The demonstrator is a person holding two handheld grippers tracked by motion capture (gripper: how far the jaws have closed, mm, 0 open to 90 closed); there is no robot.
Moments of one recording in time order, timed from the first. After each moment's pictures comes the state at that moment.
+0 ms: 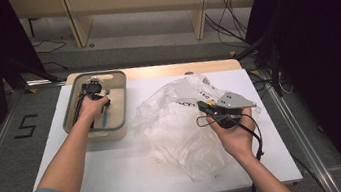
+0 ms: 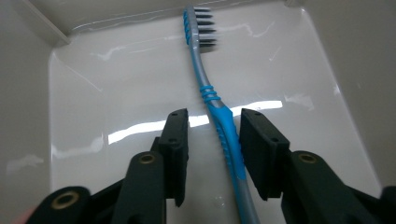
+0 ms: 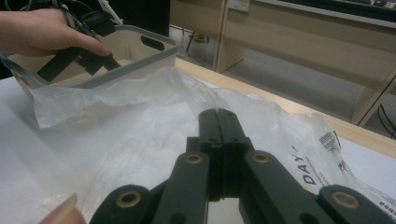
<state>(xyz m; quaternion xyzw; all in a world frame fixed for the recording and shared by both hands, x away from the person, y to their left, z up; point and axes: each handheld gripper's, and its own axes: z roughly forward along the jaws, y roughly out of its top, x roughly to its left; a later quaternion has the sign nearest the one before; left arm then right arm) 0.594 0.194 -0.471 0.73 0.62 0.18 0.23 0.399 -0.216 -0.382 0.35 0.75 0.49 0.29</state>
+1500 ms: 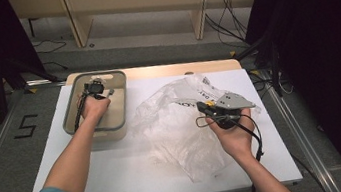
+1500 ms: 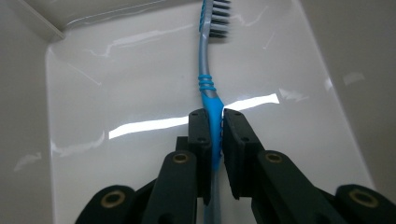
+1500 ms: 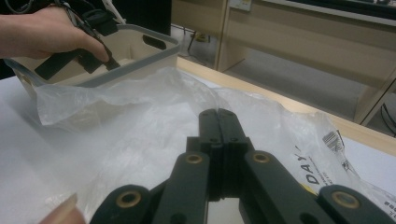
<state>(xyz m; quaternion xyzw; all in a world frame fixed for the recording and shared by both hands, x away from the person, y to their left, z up) 0.590 0.186 -0.467 0.74 0.61 0.18 0.21 0.399 -0.214 -0.383 0.35 0.75 0.49 0.29</state>
